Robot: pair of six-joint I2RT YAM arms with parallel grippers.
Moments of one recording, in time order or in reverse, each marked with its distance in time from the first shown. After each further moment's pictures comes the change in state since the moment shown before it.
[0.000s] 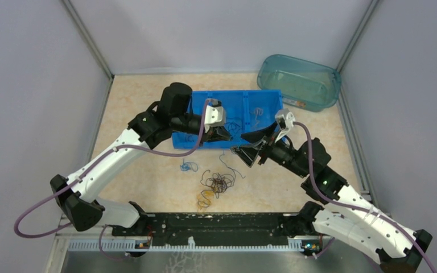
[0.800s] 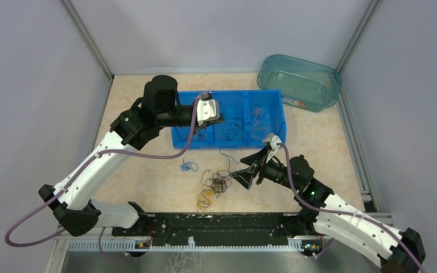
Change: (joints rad) left arm 0.000 -0.052 0.133 -0.054 -0.212 0.097; right arm 0.000 -0.125 -0.345 0.047 -0.063 0.006
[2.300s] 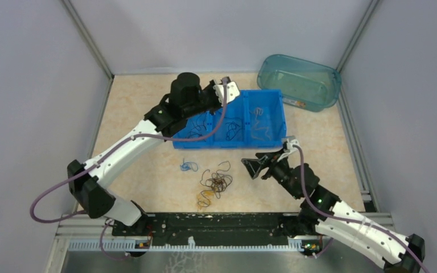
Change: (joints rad) left arm 0.000 0.171 -0.053 0.390 -0.405 0.002; right arm 0.087 -0.079 -0.087 -0.014 0.450 0.089
